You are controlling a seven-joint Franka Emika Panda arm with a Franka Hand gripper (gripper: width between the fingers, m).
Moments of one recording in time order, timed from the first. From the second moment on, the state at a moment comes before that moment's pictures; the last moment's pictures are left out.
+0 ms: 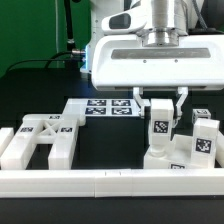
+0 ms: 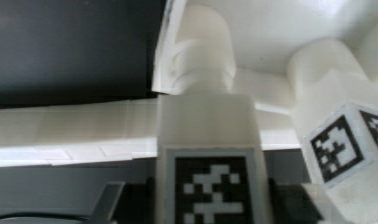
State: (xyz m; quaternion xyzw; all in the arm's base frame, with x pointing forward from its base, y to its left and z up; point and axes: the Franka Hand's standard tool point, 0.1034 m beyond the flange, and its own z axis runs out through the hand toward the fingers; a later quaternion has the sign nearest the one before) arm 0.611 0.034 0.084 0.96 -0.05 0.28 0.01
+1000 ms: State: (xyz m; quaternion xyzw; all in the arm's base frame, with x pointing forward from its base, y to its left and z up) arm 0.608 0.038 0.072 0.96 -0.04 0.29 0.01
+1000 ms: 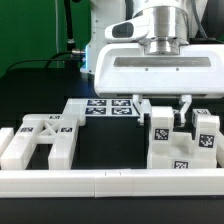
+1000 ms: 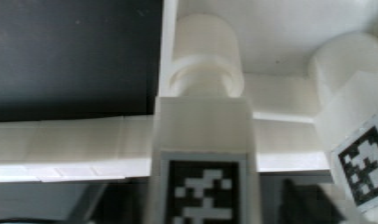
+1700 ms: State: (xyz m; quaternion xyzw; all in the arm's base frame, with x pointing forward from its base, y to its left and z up) arm 0.624 0.013 0.116 0.96 -0.03 0.27 0.01
